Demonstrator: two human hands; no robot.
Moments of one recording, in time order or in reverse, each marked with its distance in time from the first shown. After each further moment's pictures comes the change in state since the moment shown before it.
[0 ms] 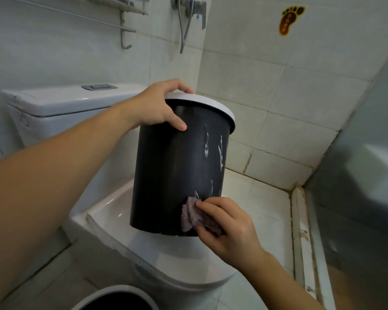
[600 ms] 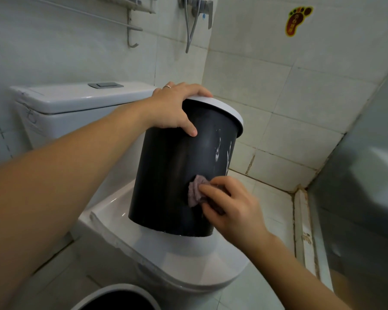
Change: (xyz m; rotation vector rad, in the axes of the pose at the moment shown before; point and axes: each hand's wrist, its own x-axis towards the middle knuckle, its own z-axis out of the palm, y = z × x) left_hand -0.002 0.010 0.007 0.343 -0.027 0.097; right_hand 0.034 0.009 -0.002 -0.193 0.011 -0.068
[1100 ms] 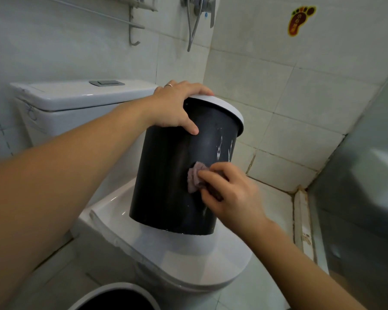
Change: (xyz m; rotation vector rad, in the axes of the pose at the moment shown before) left_hand 0.003 -0.003 0.001 0.028 0.003 0.009; right_hand 0.026 0.001 -0.002 -0.037 0.001 -0.005
